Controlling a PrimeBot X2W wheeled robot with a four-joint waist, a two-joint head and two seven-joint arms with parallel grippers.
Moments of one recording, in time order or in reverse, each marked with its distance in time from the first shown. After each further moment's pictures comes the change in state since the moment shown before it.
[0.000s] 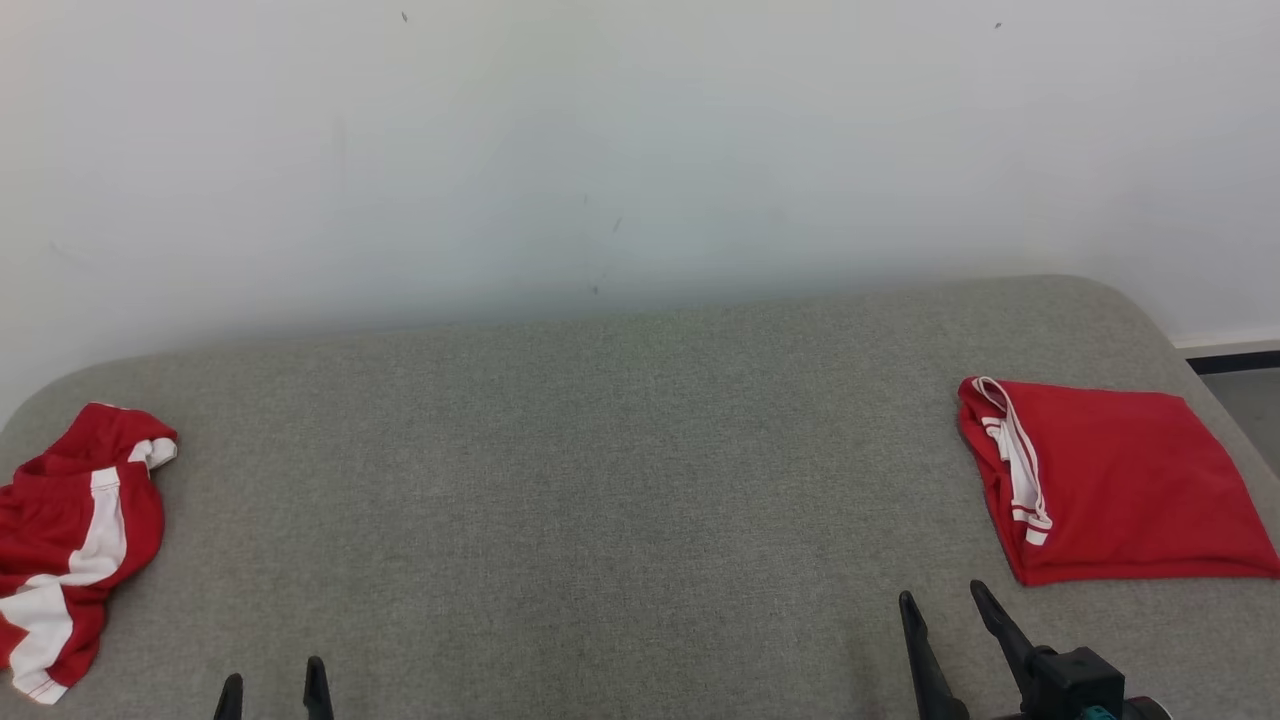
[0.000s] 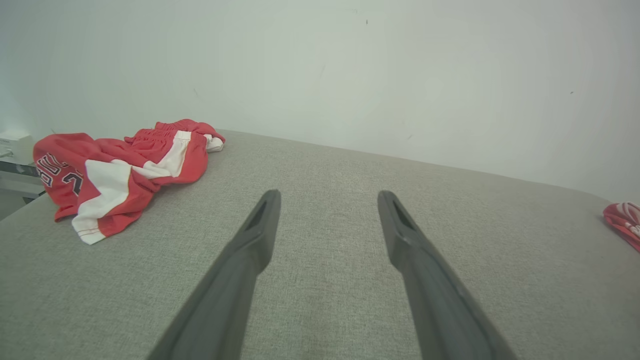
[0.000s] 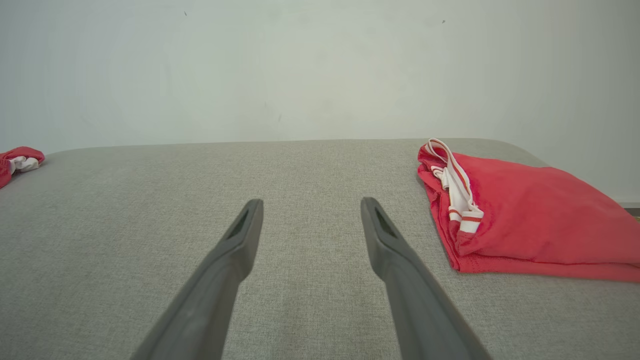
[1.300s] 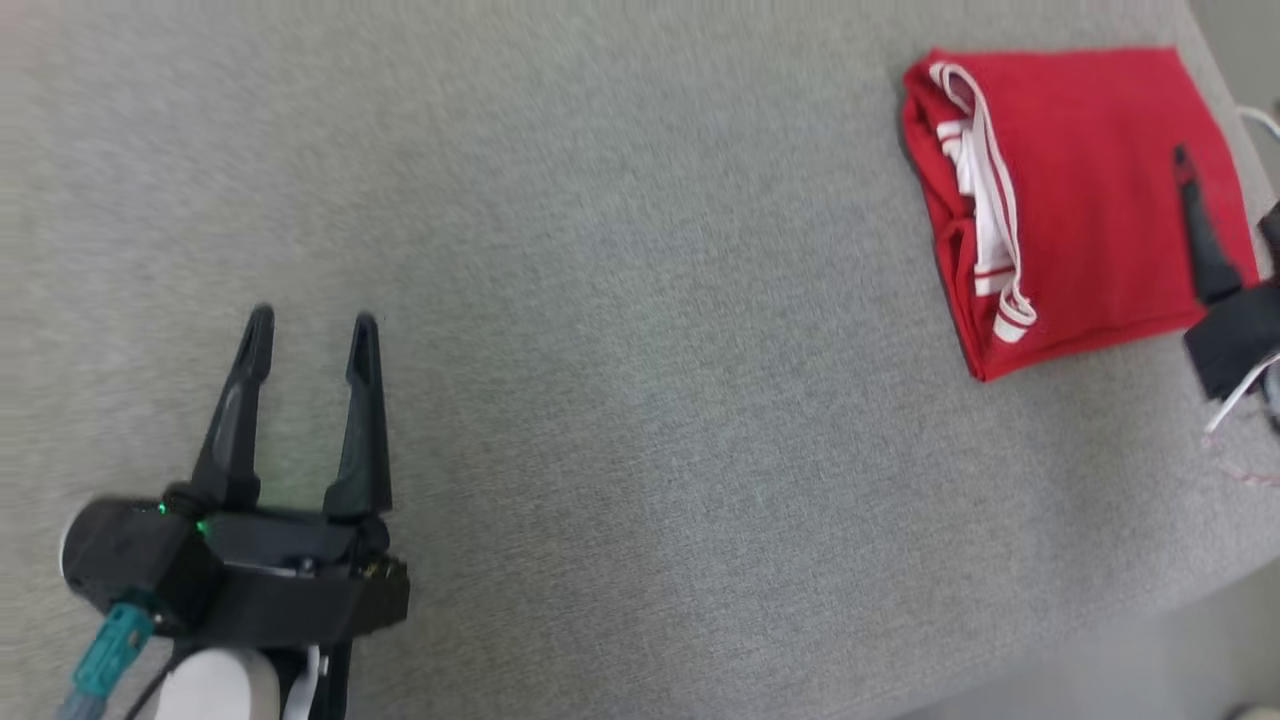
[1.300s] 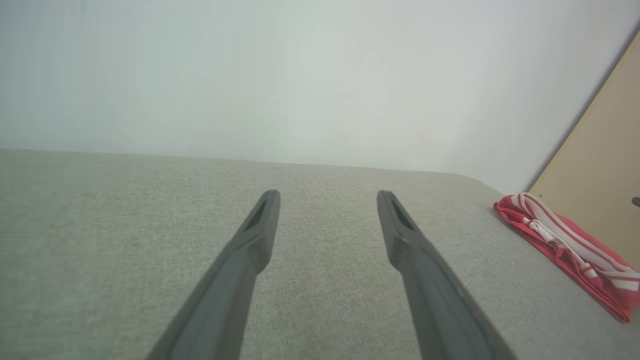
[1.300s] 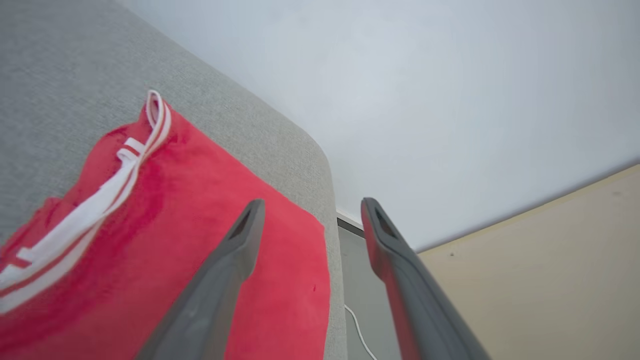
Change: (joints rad) left arm -0.417 0.003 -0.087 -0.172 0.048 -0.119 0.000; right arm -0.635 -0.441 0.009 0.061 -0.247 0.000 0.164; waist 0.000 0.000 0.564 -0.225
